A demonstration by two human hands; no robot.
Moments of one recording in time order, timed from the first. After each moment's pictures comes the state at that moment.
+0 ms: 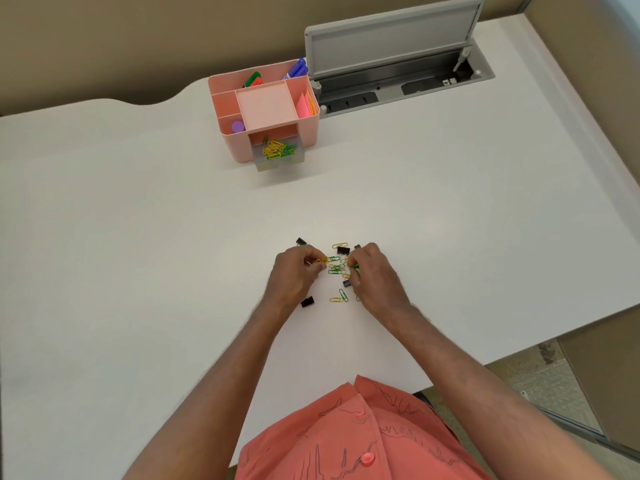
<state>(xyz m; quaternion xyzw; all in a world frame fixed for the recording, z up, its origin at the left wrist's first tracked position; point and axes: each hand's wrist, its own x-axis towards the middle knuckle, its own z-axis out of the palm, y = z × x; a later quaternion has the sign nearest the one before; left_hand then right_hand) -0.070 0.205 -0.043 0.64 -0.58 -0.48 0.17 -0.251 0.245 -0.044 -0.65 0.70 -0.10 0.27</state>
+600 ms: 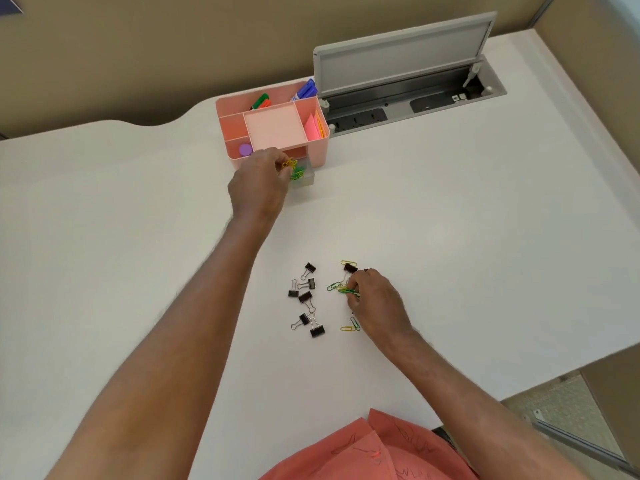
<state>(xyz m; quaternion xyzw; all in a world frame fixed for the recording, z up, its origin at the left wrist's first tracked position) -0.042 0.035 0.029 0.71 -0.65 -0.17 0.22 -0.227 0.227 -0.045 -0.62 0.74 -0.08 0.27</state>
